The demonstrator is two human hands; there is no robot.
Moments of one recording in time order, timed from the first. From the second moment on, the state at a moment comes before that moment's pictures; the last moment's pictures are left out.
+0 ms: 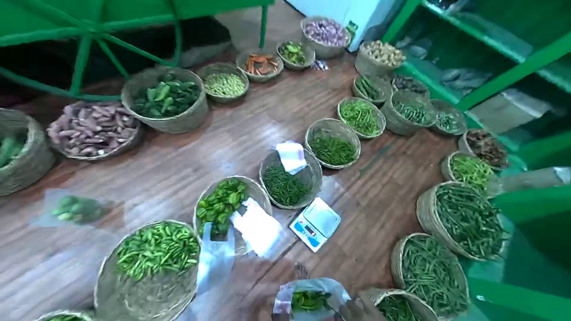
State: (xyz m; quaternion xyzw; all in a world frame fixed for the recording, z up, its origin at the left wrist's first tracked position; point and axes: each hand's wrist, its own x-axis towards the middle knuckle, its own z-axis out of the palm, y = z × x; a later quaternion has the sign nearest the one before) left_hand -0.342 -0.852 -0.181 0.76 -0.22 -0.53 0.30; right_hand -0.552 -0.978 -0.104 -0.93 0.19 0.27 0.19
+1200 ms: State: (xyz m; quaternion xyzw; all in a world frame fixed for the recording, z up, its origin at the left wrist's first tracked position) left_hand -0.439 -0.982 -0.405 0.82 -0.15 -0.51 0.20; right_hand -0.705 -1.307 -0.425 -0.88 0.30 0.28 0.23
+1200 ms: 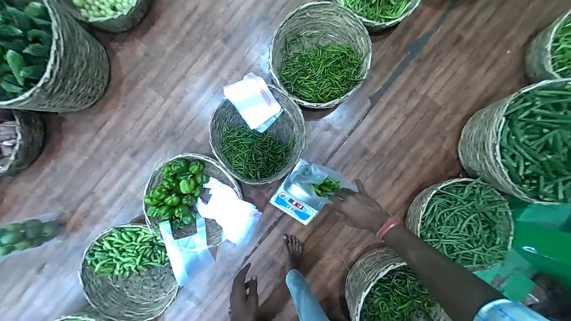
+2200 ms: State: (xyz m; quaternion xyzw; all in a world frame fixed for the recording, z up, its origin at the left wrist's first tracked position) left_hand -0.486 -1.065 -0.410 0.72 -0.22 -0.60 0.27; right_hand -0.717 -1.276 -0.491 -0.63 0.57 0.24 0.47
